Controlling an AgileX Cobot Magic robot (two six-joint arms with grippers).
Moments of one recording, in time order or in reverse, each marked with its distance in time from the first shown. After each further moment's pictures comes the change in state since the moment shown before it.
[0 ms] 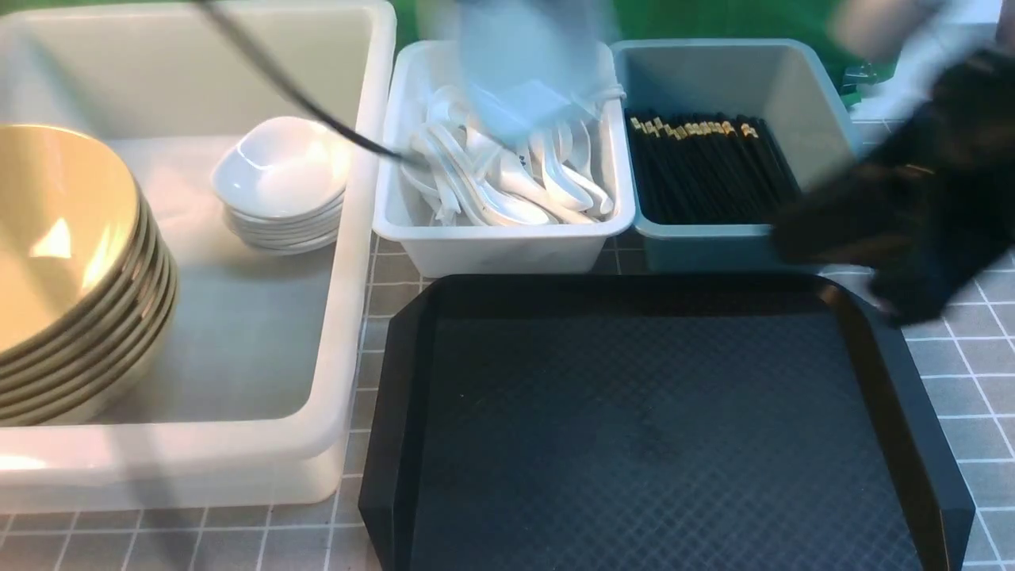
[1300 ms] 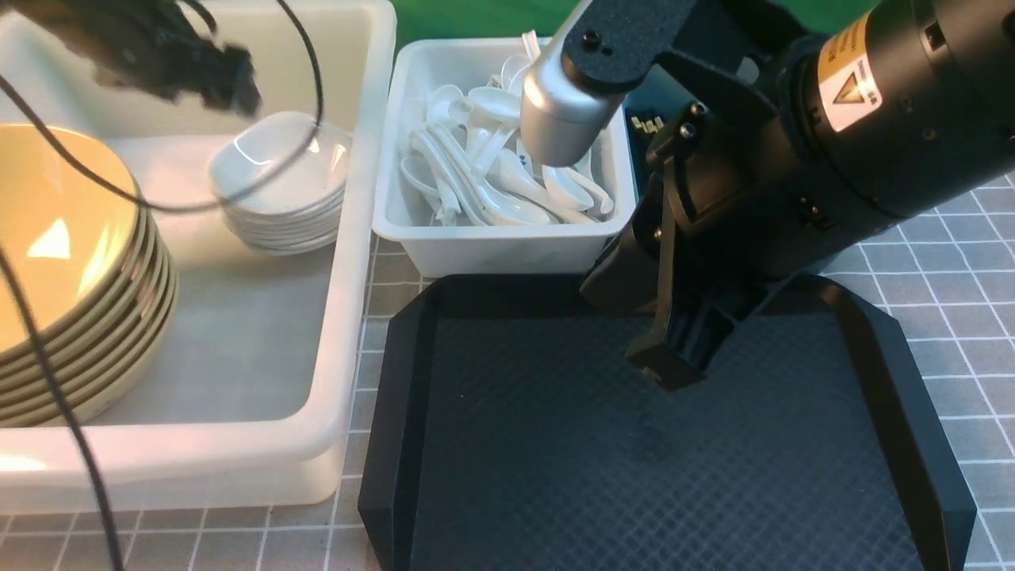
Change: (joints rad) right arm 0.216 0.197 -0.129 -0.129 0.017 0.082; left arm 0.479 0.182 0.210 -0.264 -0.290 0.296
